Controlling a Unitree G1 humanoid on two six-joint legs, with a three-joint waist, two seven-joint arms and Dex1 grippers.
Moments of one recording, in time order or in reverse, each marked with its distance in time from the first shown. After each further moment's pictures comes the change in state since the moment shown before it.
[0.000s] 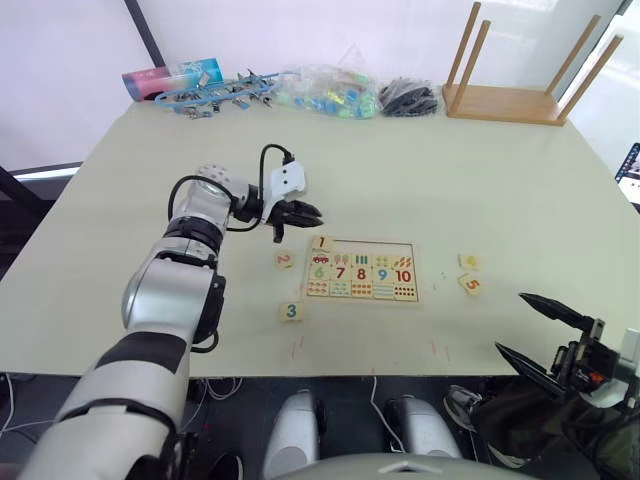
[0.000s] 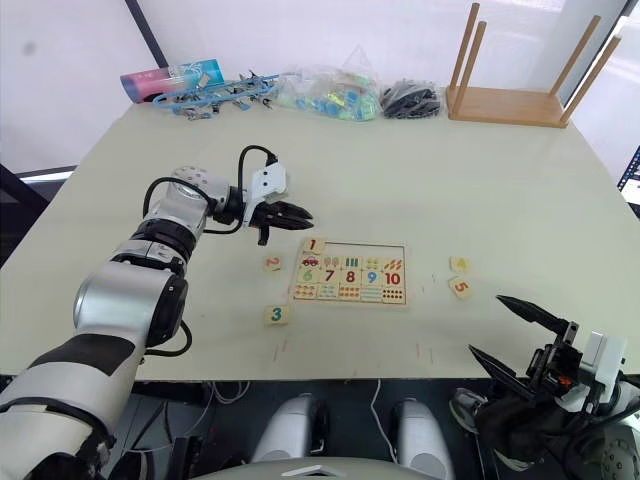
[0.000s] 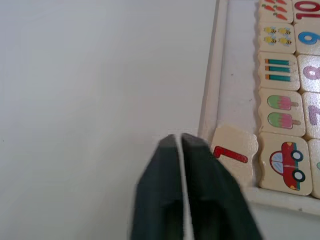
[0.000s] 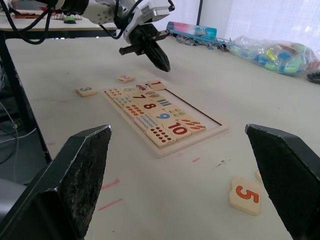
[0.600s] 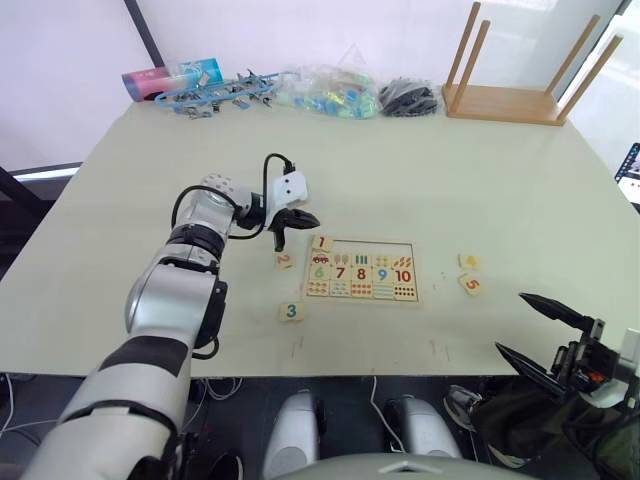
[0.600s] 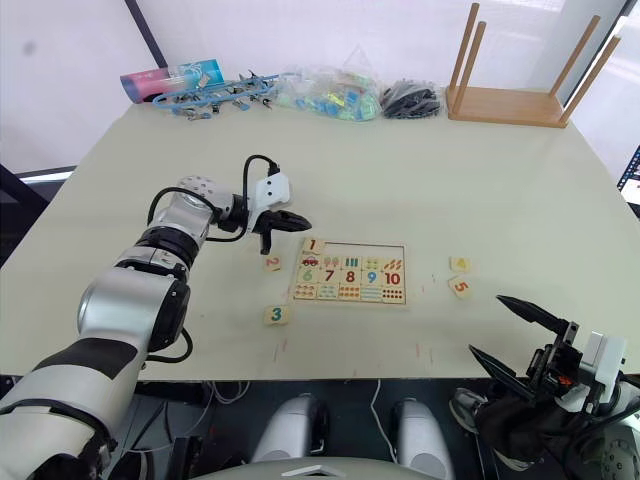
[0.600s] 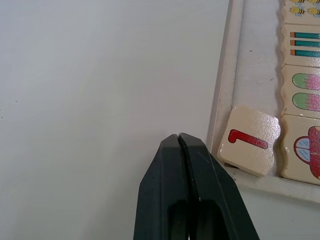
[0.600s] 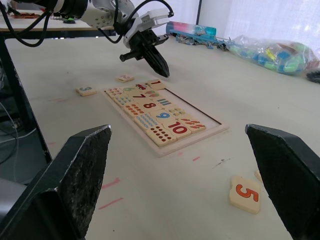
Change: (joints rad) left arm 0.017 -0.013 -0.003 0.003 0.071 -0.033 0.084; right arm 0.000 0.000 0.000 0.000 0.000 0.000 0.001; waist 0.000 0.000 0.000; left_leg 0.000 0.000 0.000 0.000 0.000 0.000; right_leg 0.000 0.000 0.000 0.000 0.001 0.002
